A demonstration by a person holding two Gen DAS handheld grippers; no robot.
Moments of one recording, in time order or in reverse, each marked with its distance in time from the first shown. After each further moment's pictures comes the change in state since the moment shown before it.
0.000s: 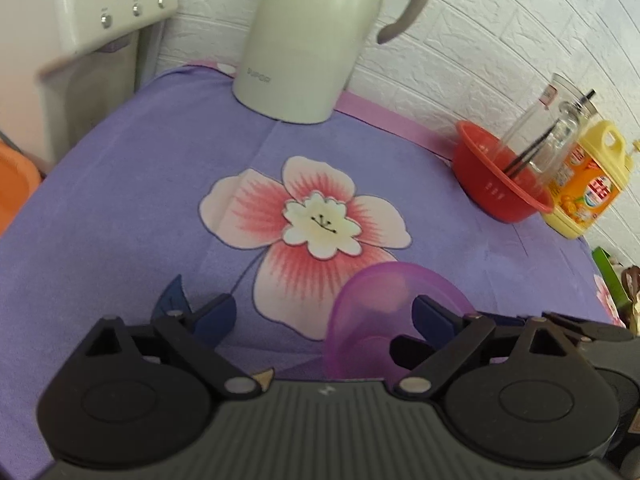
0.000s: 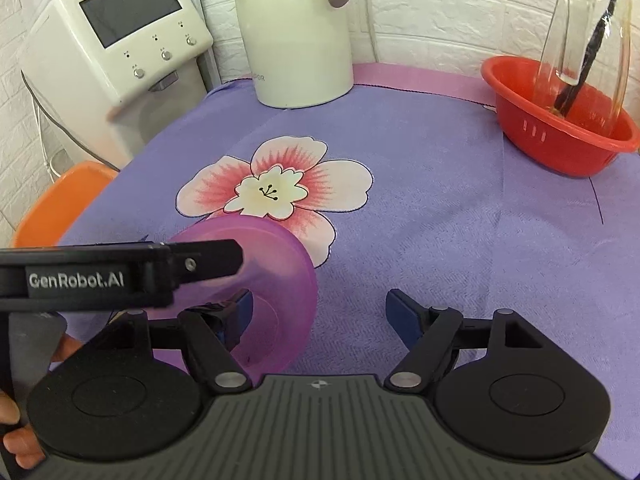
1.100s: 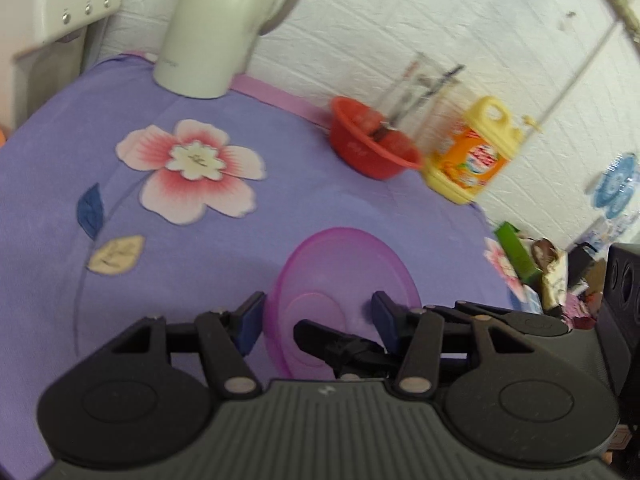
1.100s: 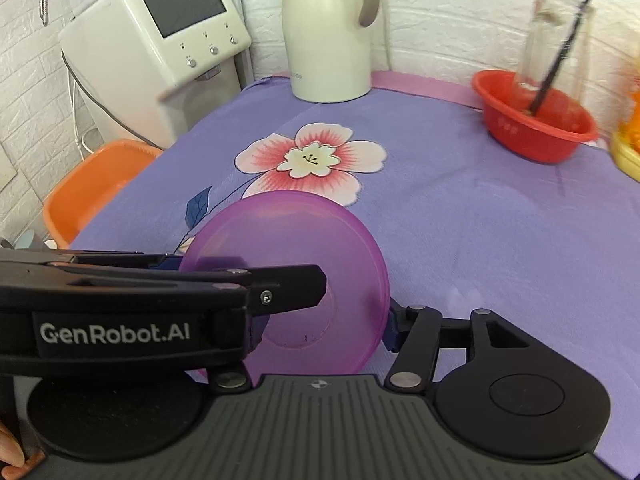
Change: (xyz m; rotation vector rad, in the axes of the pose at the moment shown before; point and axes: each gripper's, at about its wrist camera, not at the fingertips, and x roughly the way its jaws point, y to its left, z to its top) left arm -0.098 -0.079 -0.066 0.005 0.015 -0.234; right arm -0.091 0.023 -0.049 -0.035 -0.020 0.001
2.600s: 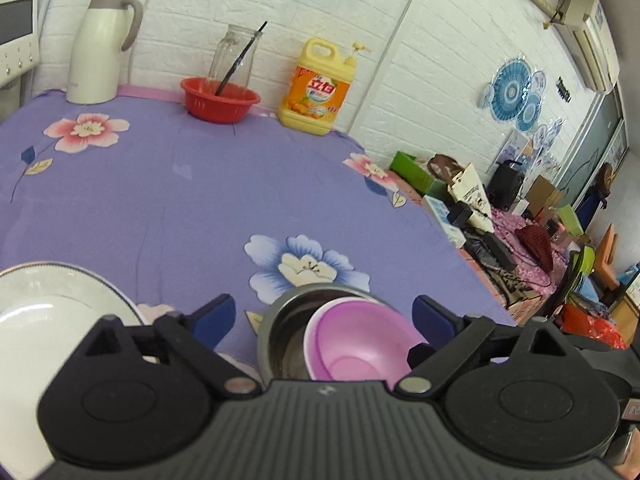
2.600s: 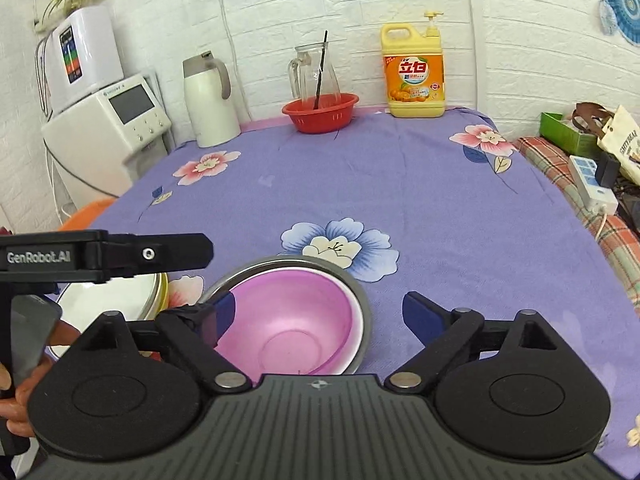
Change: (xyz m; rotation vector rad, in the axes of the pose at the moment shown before) left arm -0.093 -0.158 -0.199 0.256 -0.032 -0.084; right arm -0.242 -0.057 -0.253 0.264 -0.272 -0.182
